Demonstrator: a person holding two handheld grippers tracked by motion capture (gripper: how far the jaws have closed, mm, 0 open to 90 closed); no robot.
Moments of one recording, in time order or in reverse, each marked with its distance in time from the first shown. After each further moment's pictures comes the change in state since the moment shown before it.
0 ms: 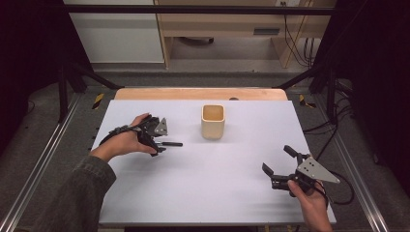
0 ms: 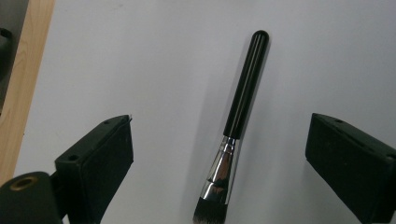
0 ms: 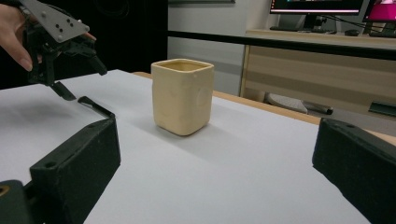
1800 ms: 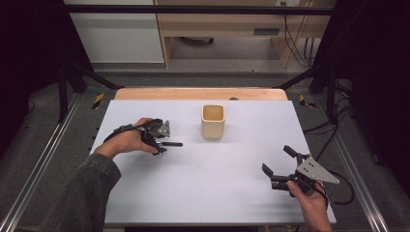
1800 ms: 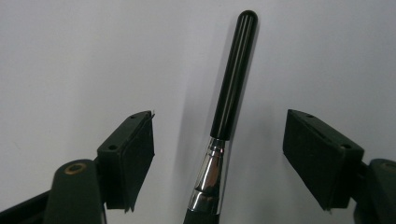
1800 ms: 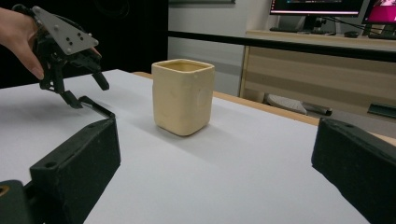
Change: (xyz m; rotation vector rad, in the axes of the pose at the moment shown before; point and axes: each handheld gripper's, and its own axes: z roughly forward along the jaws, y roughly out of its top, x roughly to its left) left arm 0.004 0.000 0.019 0.052 -0.087 0.040; right arm 0.002 0.000 0.000 -0.001 -0.002 -0.005
